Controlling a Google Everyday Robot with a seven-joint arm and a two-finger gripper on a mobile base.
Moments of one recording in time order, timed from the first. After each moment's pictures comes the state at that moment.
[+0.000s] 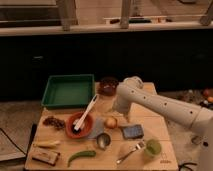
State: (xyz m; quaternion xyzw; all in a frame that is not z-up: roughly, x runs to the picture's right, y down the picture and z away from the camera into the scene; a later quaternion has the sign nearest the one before) arm 0.075 0.166 0.830 -0.23 -0.27 -0.51 0.78
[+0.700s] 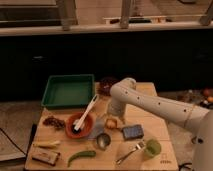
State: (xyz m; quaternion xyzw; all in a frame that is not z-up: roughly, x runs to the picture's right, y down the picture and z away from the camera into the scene) arm 0.045 0.191 0.823 -0.24 -0.31 -0.57 0.72
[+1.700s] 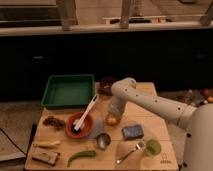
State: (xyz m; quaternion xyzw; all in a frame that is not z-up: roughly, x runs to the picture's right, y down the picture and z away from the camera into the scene) arm 0.050 0.177 0.842 -0.24 -0.33 -0.56 0.72
